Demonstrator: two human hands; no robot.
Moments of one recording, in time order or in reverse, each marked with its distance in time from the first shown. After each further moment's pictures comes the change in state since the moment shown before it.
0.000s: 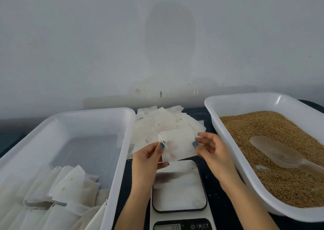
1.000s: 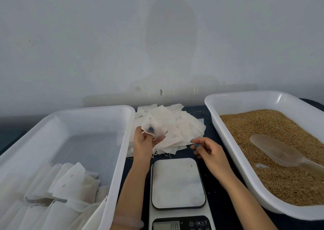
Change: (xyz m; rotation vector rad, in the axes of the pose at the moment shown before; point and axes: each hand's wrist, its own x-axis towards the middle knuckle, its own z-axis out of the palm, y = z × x) left_hand 0.058 -0.008 0.004 -0.116 0.010 0.043; right_hand 0.015 0.031 -0.006 -0.165 -0.095 -0.013
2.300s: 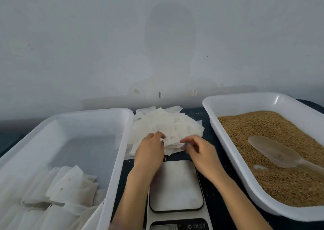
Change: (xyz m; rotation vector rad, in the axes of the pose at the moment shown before) left_hand -0.009 0.011 0.009 1.269 -0.241 0.239; right_hand -0.004 -0.030 0.018 -0.239 -0.052 -0.070
